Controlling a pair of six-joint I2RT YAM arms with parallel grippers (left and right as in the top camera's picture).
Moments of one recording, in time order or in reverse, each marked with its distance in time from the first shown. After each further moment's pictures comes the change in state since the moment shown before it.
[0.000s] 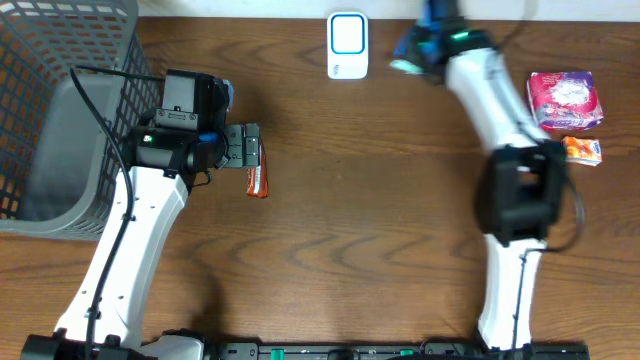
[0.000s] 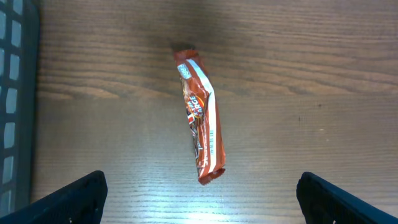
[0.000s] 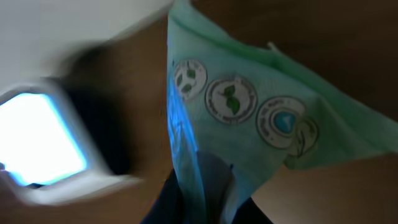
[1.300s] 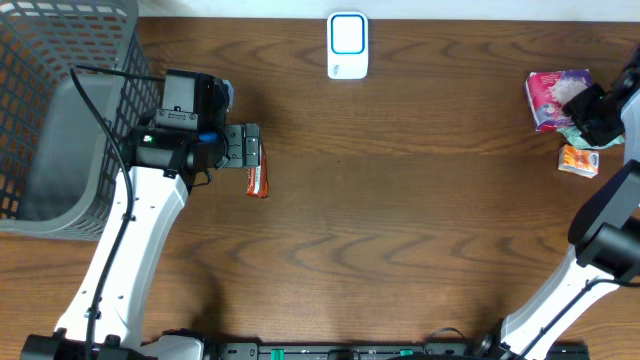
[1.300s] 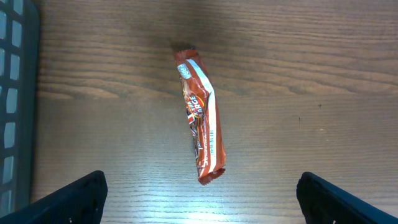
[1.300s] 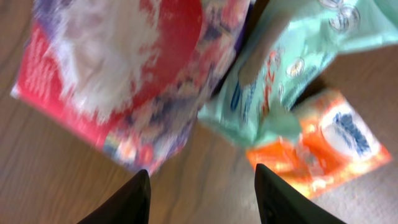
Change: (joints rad) left arm 0.000 0.000 0.000 0.000 0.000 0.000; right arm -0.591 -0.136 -0.246 -0.152 -0.130 -0.048
